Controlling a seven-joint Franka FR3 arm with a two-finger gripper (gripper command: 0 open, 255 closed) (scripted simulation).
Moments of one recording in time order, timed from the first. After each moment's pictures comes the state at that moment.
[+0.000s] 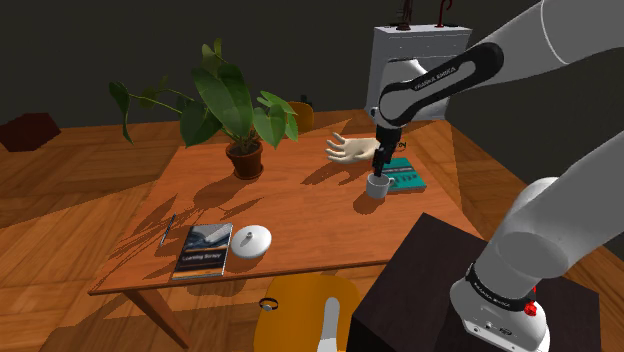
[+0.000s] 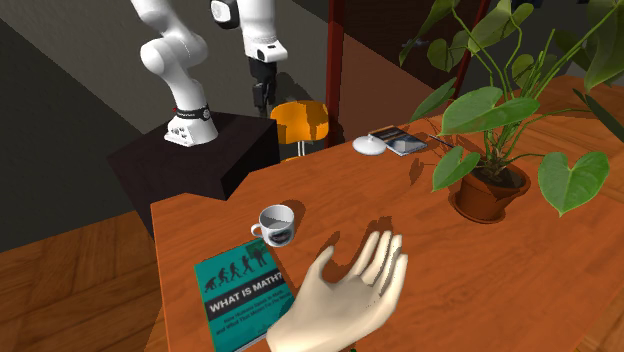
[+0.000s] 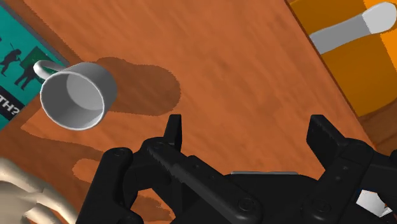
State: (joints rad) arm -0.10 -0.31 -0.21 -2.56 -0.04 2.22 -0.42
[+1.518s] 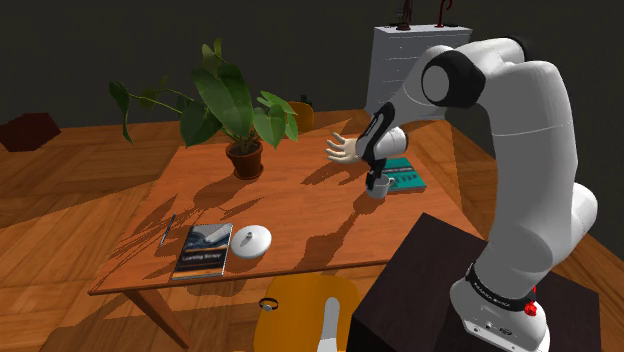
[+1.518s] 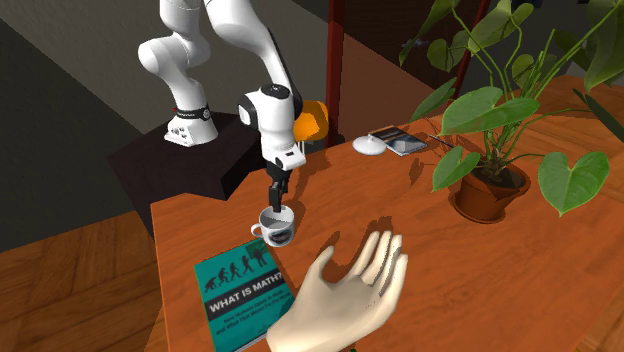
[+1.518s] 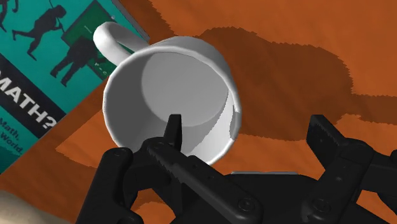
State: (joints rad) arm -0.27 0.54 -0.24 -2.14 0.16 2.68 -0.75
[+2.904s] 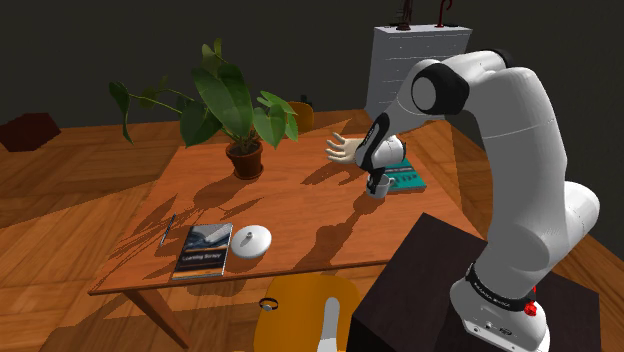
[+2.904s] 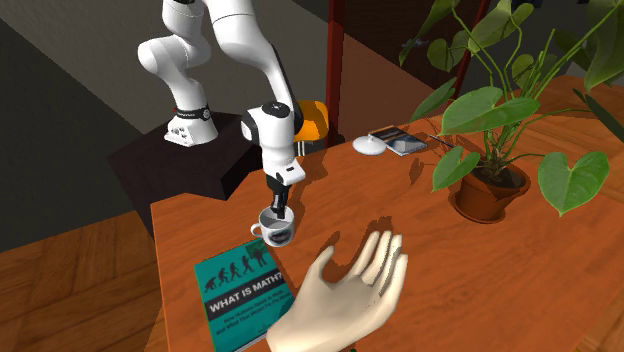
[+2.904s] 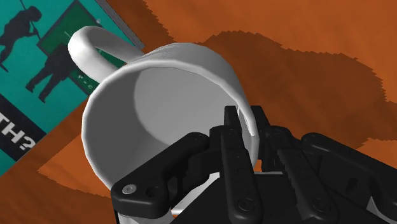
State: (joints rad) arm -0.30 0.65 -0.21 -2.10 0.19 2.75 -0.78
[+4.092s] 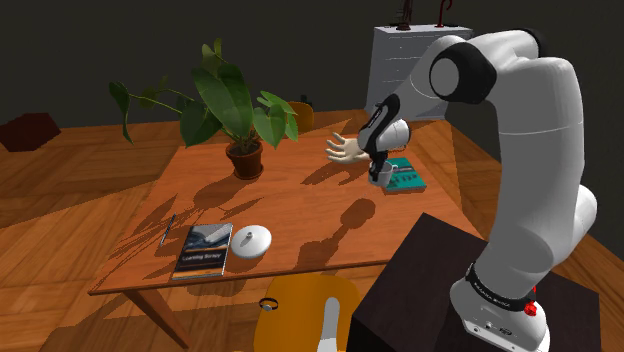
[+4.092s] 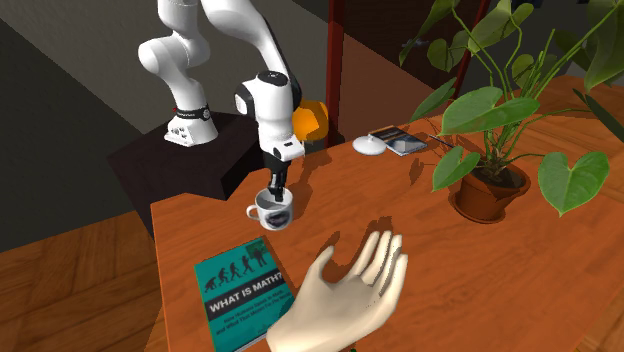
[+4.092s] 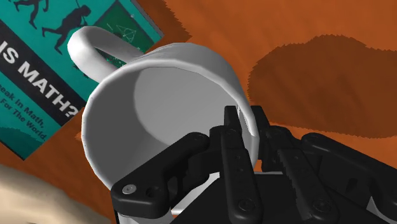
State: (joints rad) arm -0.26 0.48 -0.27 -2.15 0.13 2.62 -0.75
